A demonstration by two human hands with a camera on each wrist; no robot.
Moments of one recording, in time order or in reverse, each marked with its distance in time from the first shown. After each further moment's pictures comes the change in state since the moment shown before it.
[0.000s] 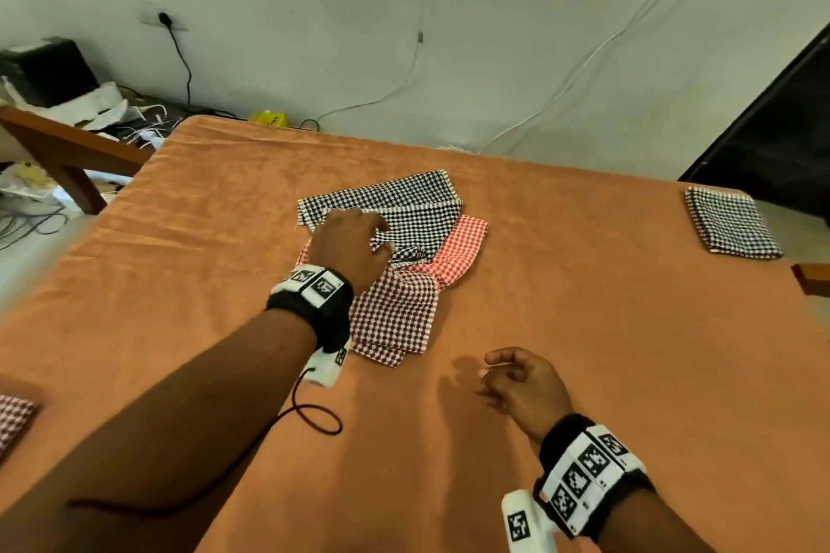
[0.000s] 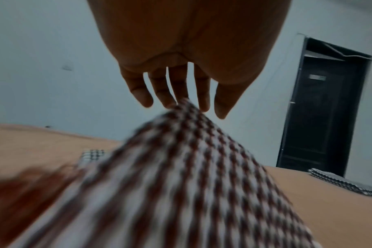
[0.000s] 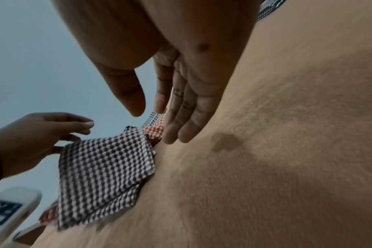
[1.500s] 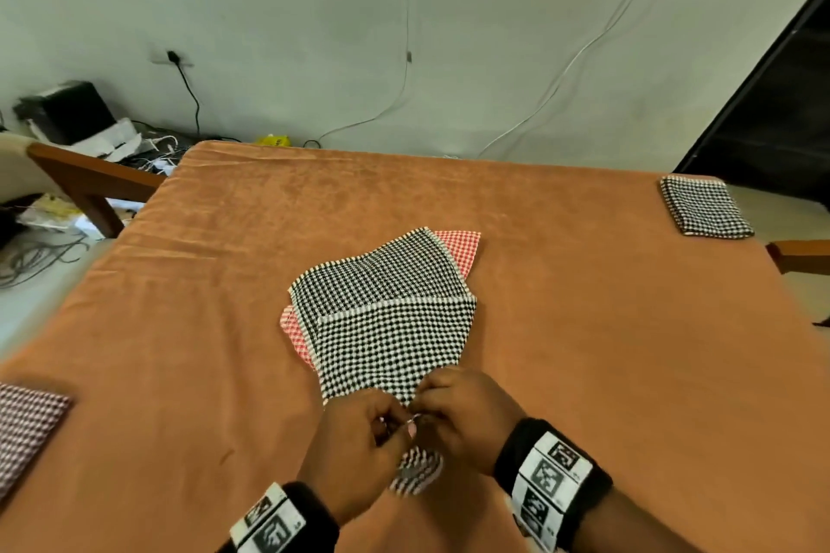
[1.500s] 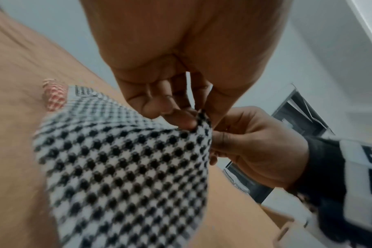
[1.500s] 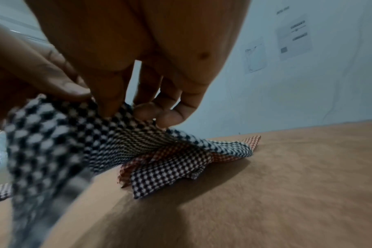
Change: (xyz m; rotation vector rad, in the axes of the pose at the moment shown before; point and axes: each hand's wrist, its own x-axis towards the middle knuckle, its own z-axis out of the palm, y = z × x) left_hand -0.235 0.077 -0.026 -0.519 -0.193 -0.025; right_hand -0.066 -0.016 0.012 -0.949 -0.521 -1.000
